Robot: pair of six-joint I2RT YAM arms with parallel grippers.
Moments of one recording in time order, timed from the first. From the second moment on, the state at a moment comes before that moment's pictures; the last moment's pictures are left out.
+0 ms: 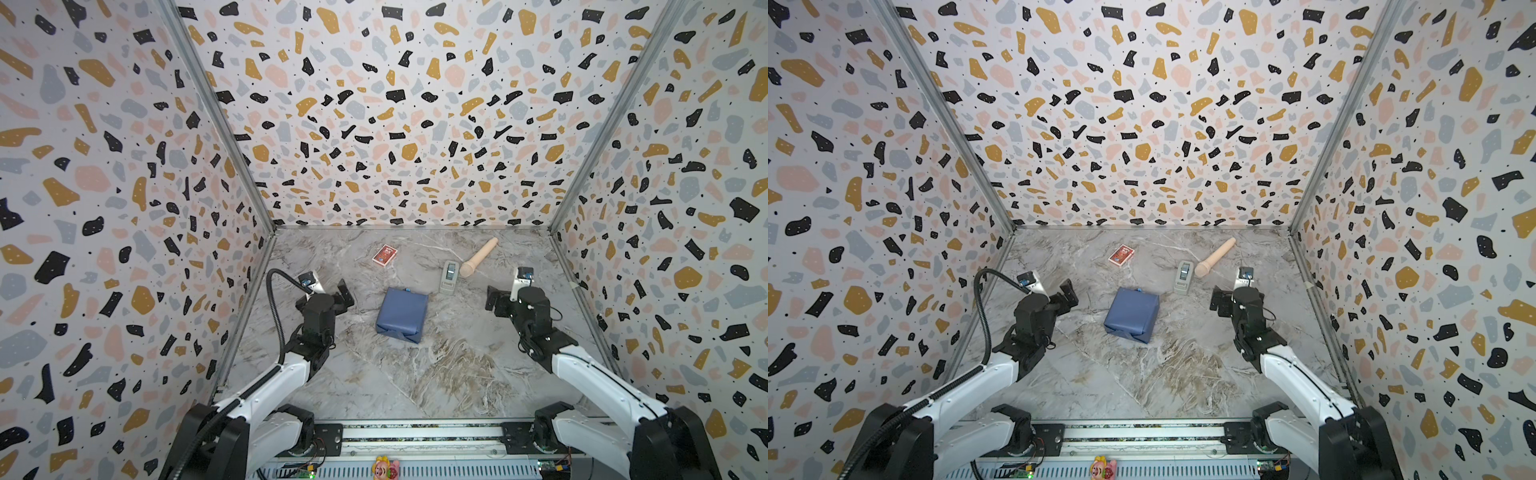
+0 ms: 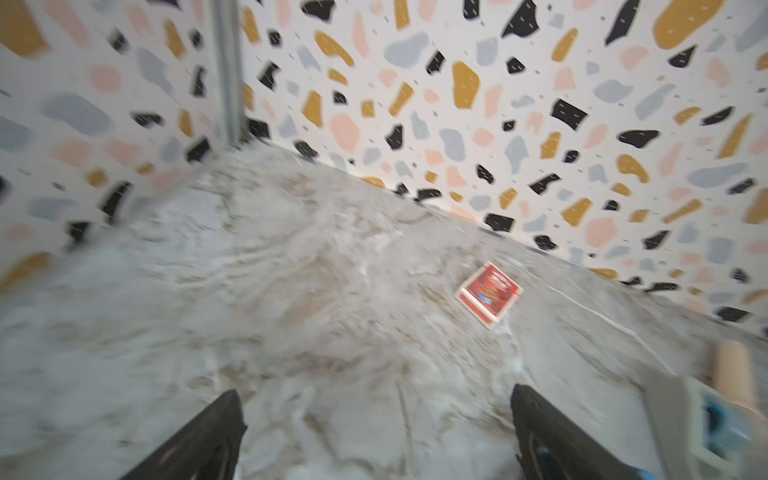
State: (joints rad) left arm -0.32 1.07 0.40 0.38 -0.49 -0.39; right arm 0.32 1.01 0.45 0.15 0.34 0.19
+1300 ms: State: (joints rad) left arm -0.16 1.48 0.21 1.08 -0.33 0.00; right arm 0.14 1.49 0.17 1.17 0.23 -0.05
